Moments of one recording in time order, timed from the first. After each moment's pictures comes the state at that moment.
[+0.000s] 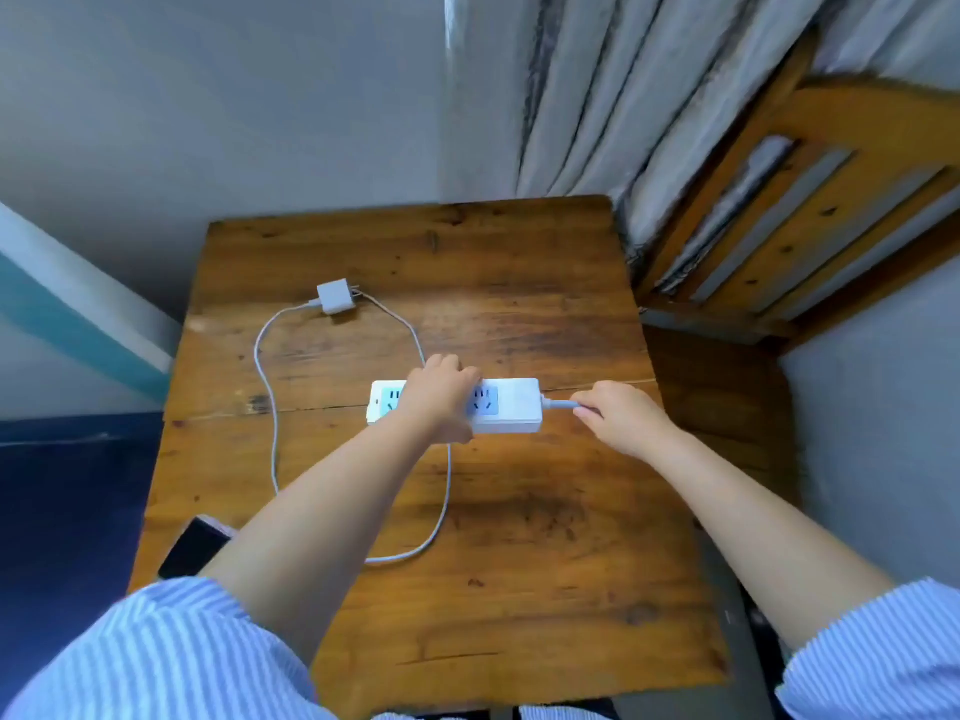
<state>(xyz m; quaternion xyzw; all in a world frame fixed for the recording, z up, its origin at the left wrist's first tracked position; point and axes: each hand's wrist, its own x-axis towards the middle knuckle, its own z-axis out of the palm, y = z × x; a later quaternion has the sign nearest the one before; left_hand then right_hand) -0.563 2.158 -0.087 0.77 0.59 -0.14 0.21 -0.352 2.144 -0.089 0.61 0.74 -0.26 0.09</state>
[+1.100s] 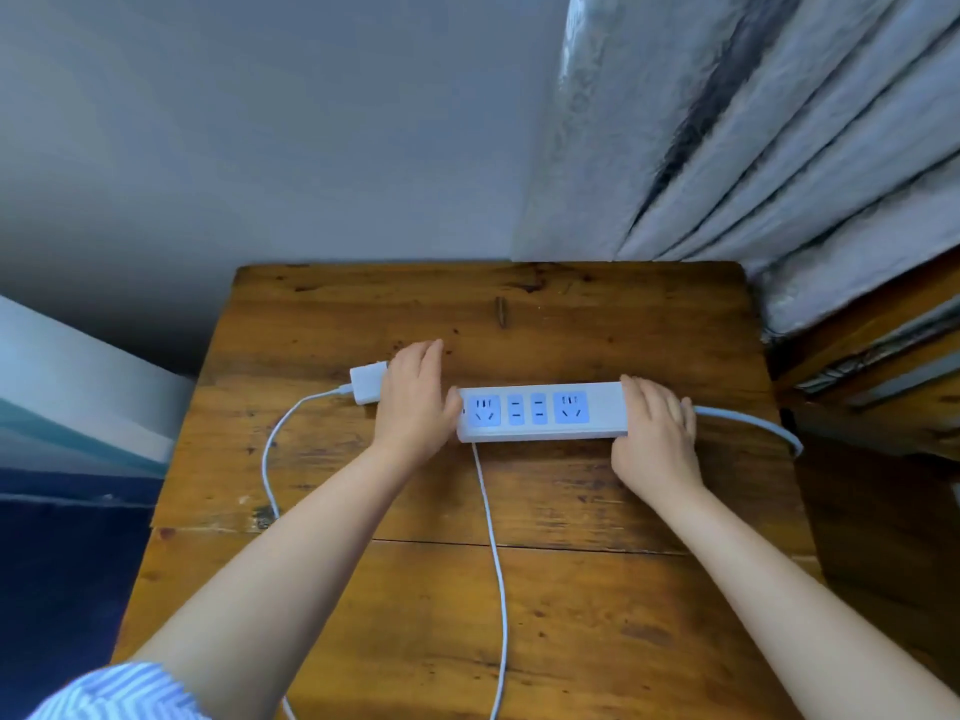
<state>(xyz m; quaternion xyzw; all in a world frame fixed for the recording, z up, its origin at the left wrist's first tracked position) -0.648 2.286 -0.164 0.62 0.76 0.12 0.15 -0.417 2.286 -0.184 0.67 0.72 -0.17 -0.05</state>
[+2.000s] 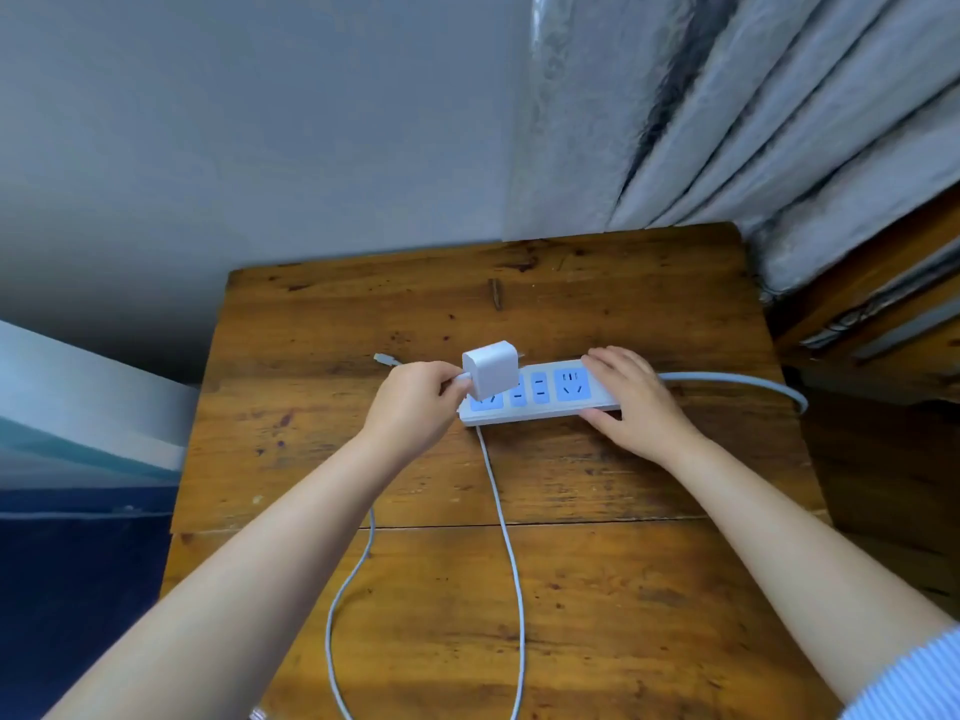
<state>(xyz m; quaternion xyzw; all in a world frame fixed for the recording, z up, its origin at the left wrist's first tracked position) -0.641 2.273 -0.111 0.63 0.72 0.10 0.29 -0.415 2.298 -0.185 0.56 0.78 -0.28 -0.06</state>
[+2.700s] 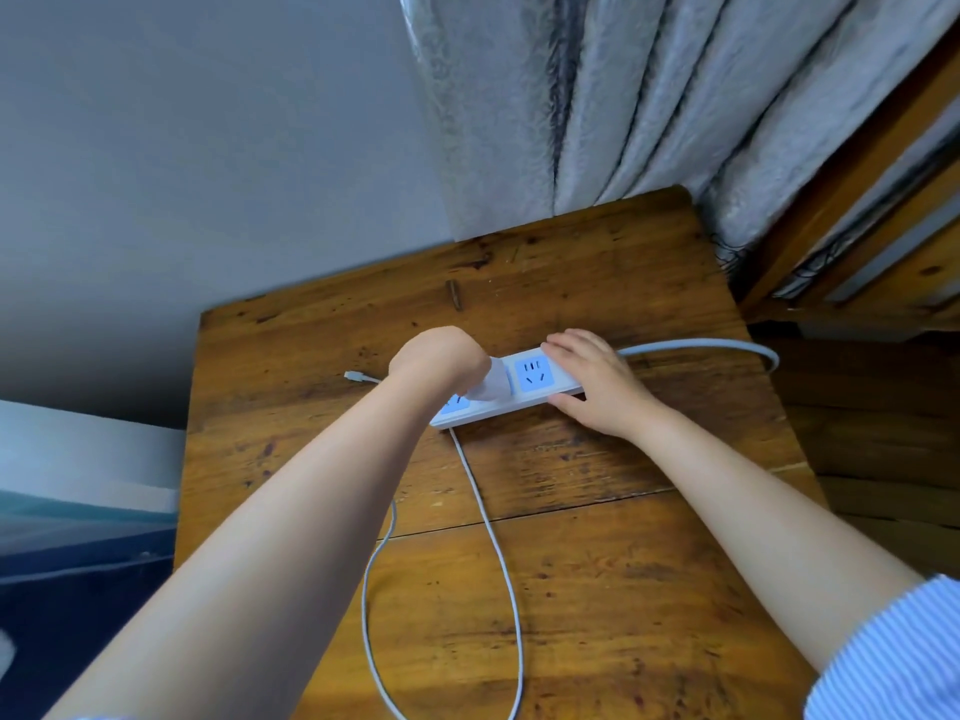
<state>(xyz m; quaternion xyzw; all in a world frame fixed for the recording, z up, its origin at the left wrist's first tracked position) -0.569 2.332 -0.103 0.54 0.76 -0.24 0.27 -0.411 2.298 -0.190 0.56 0.76 -0.32 -0.09</state>
